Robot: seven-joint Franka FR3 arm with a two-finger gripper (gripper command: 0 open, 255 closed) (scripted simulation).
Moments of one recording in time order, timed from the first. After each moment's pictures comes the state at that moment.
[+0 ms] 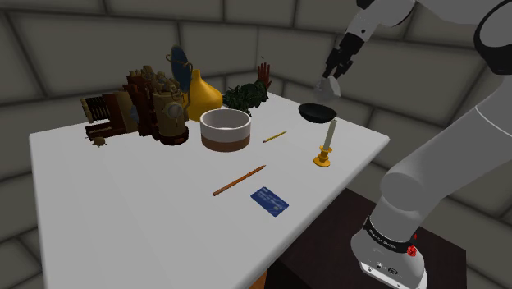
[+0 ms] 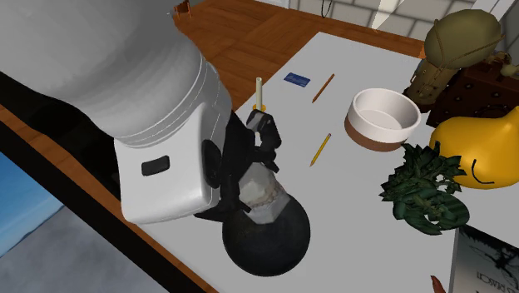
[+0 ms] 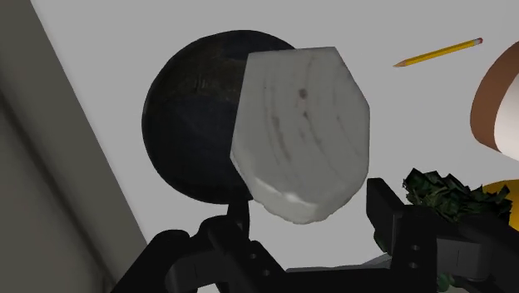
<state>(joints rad) -0.27 -0.33 -0.40 -1.95 0.27 1.65 -0.48</state>
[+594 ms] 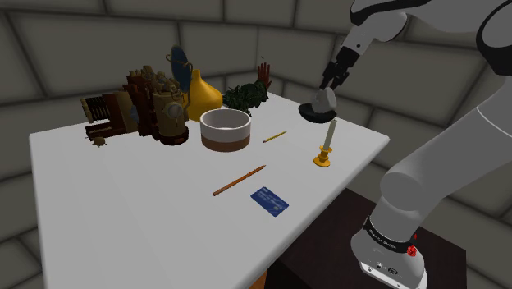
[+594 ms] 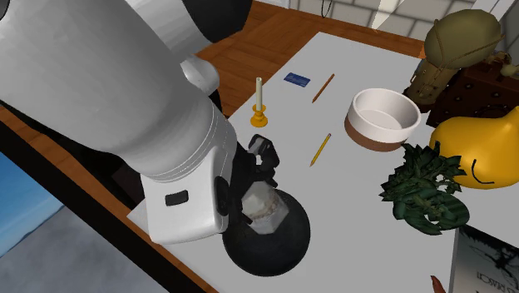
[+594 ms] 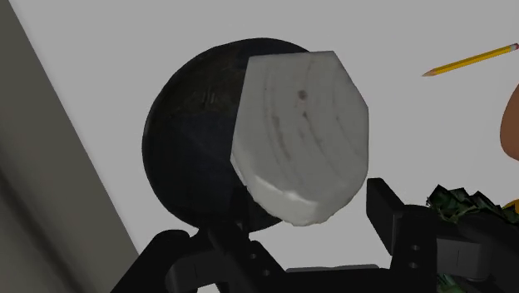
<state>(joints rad) -0.28 -0.35 -0.40 -2.07 0.27 1.76 -0.51</state>
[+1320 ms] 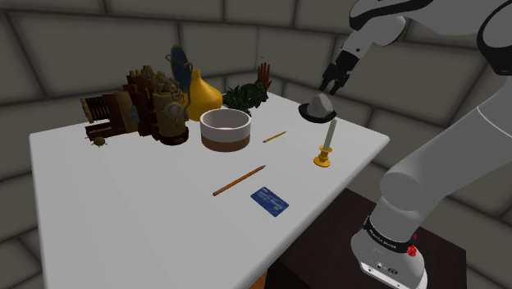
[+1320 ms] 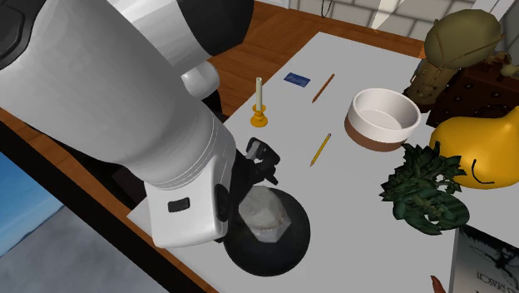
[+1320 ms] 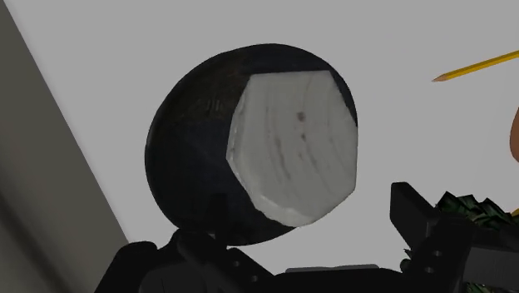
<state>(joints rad) -0.28 -0.35 -0.40 -2.11 0.27 1.79 -0.52</state>
